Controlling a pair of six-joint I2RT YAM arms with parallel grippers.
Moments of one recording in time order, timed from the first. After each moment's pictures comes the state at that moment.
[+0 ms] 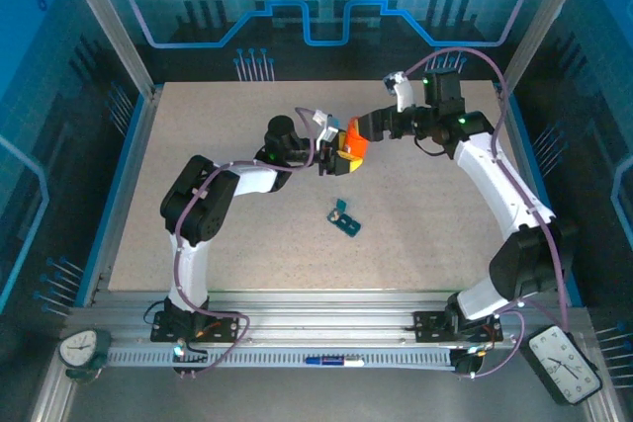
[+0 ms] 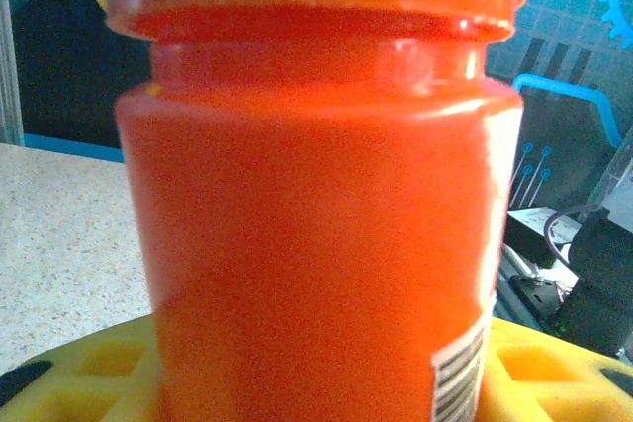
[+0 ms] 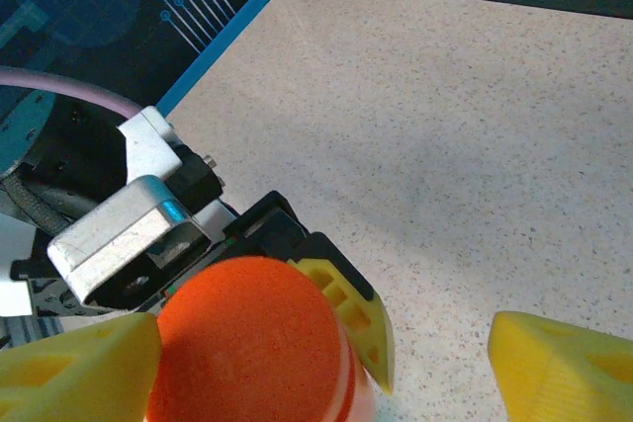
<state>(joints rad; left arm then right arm) -0.45 2.06 1.19 0.97 1.11 -0.29 0.25 1.53 1.46 -0.57 -0.62 0.06</state>
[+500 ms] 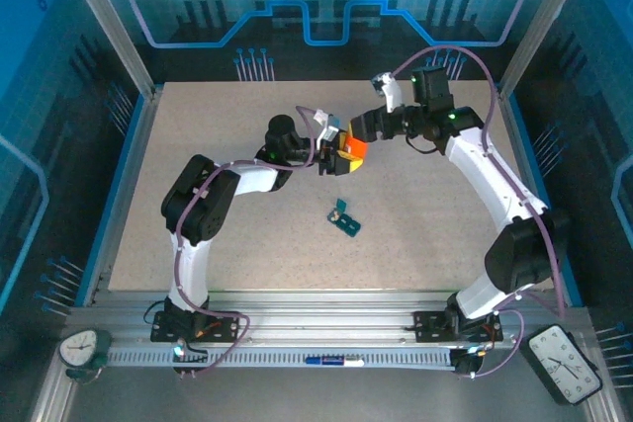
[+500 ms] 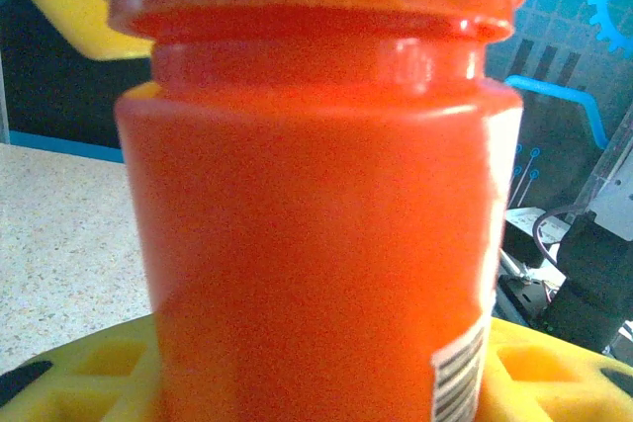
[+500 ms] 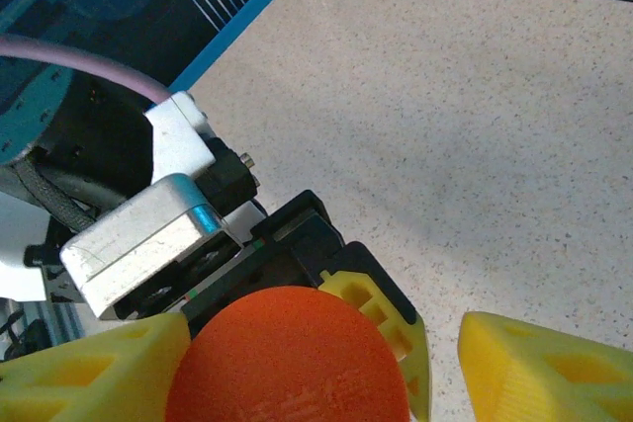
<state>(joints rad) -0.45 2.06 1.20 0.97 1.13 -0.30 0.28 1.58 1.50 -0.60 -0.63 0.03</state>
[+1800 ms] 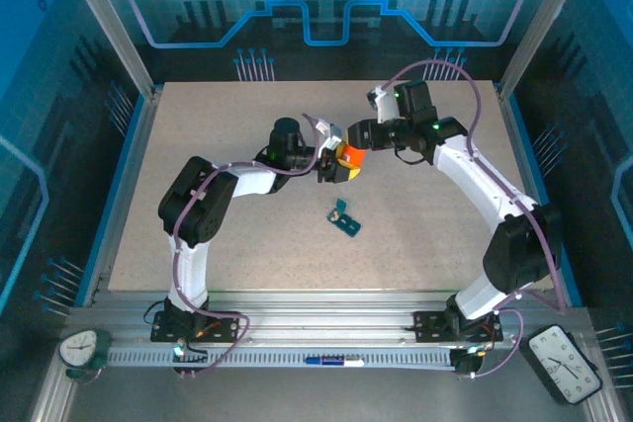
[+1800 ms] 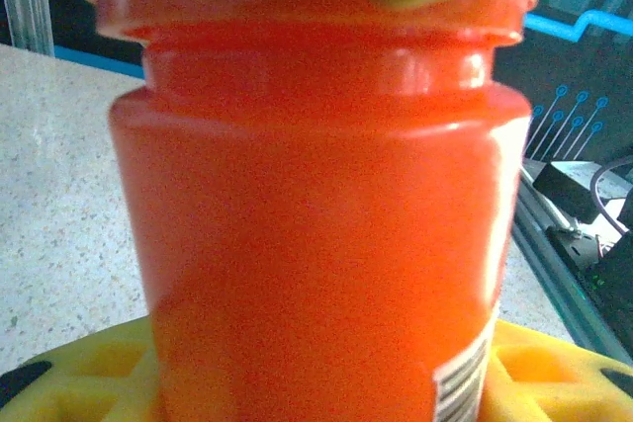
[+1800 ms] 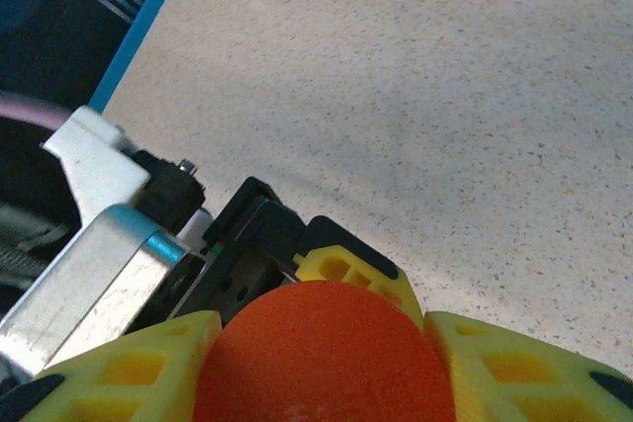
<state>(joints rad) -0.45 2.03 1.16 0.68 1.03 -0.06 0.37 1.58 1.39 -0.54 -0.39 0.28</state>
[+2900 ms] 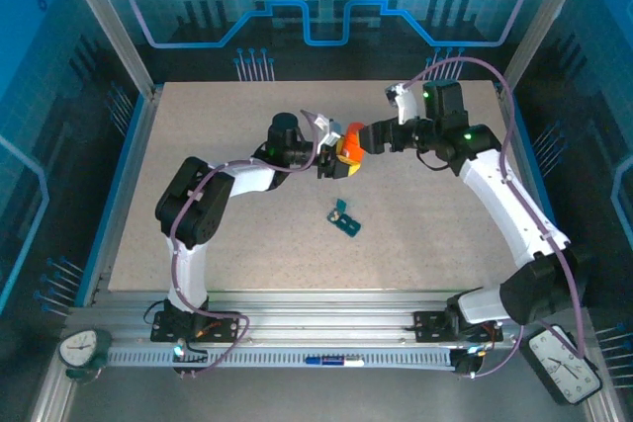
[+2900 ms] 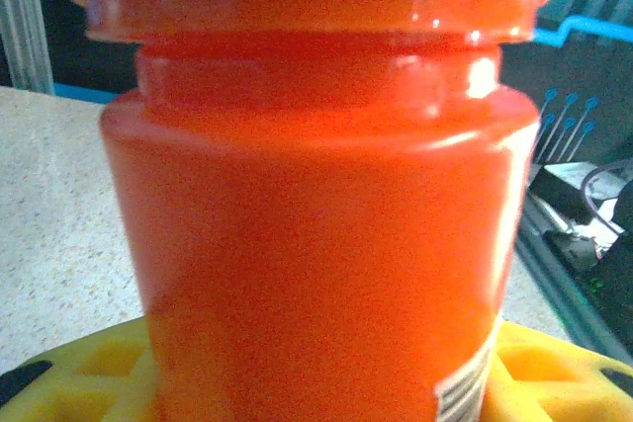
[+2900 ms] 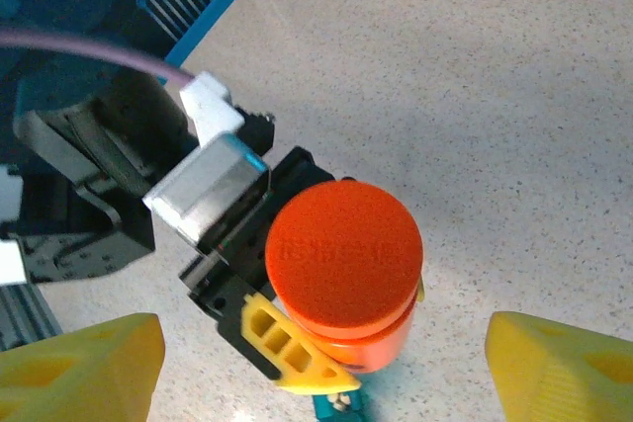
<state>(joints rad) -0.44 2.02 1.20 0.69 1.08 -0.07 0.29 1.40 1.38 -0.64 -0.50 0.09</state>
